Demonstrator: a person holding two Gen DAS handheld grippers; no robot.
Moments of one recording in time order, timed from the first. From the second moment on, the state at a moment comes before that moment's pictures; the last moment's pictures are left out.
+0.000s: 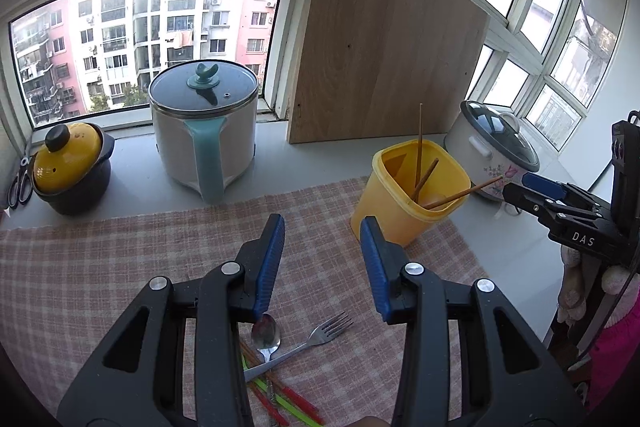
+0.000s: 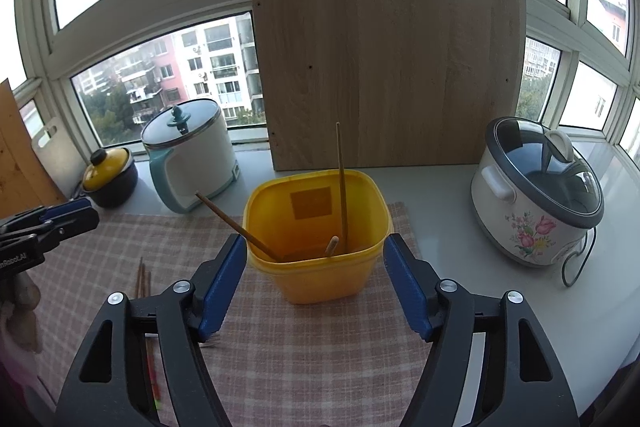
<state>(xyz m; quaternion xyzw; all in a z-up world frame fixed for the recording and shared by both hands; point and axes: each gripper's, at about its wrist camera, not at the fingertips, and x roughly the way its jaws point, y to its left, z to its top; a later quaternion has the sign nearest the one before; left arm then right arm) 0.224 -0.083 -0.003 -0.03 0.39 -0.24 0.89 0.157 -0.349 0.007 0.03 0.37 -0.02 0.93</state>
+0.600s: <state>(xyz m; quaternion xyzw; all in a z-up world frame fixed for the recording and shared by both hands) 0.186 -0.010 -0.089 -0.06 0.49 -0.19 0.85 0.125 -0.318 -0.050 0.04 0.41 0.02 0.91</state>
